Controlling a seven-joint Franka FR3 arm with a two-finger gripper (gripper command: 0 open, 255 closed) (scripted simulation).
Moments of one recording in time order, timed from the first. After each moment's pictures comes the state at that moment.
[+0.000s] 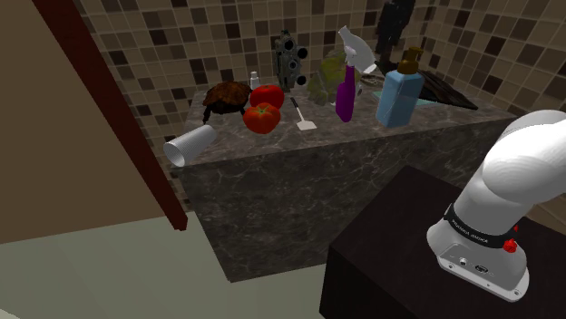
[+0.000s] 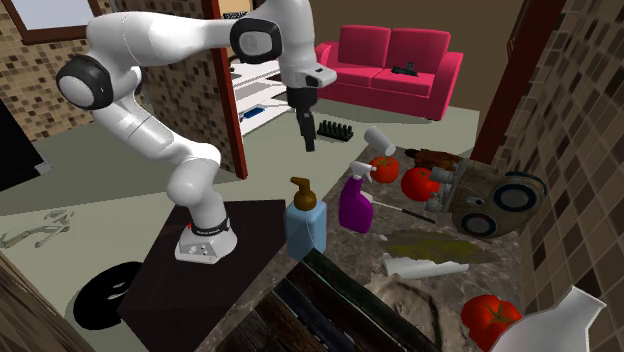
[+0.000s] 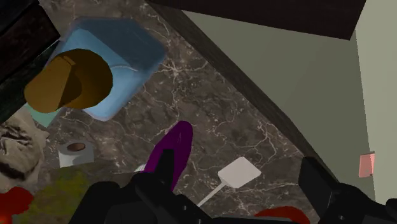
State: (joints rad) arm -0.05 -0.72 -0.07 -2.28 -0.03 1.66 -0.24
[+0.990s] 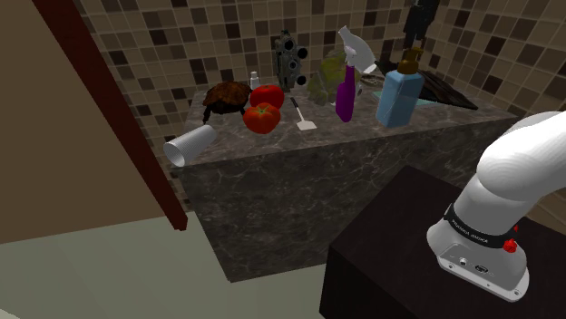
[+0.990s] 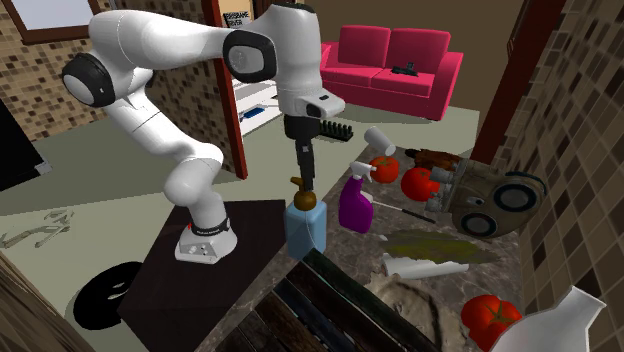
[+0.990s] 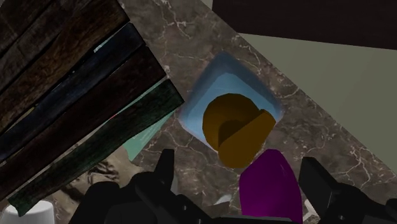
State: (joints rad) arm -0.15 -0.60 -0.27 -2.21 -0.18 1.69 -0.42
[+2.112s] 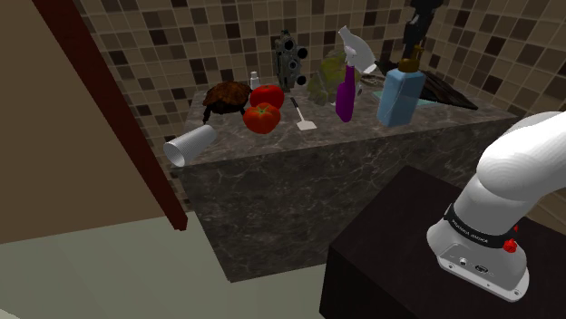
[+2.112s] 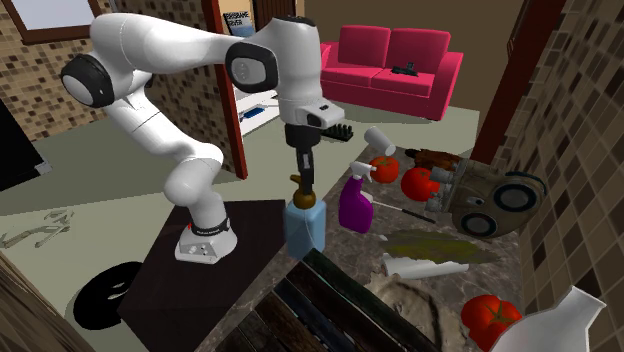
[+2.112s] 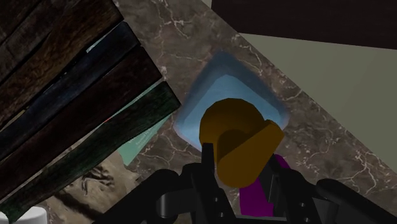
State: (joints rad) arm -0.15 -0.61 -0.27 -2.26 -0.19 1.73 -0.41
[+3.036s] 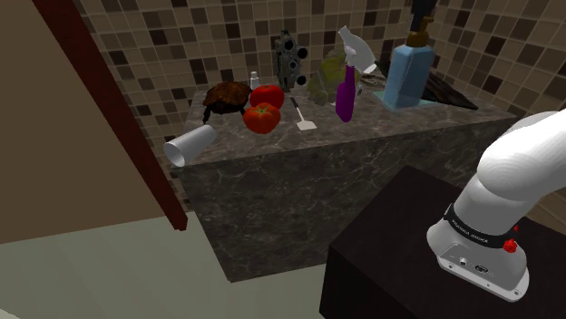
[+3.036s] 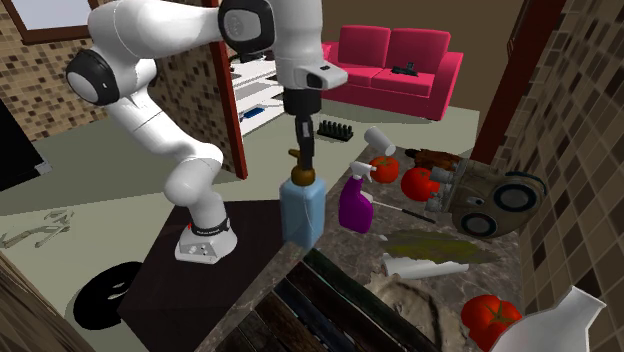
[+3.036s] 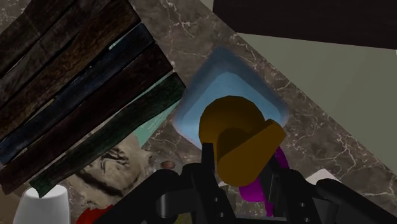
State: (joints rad) arm -0.14 -0.56 -0.26 -2.05 -0.17 1.56 -0.43
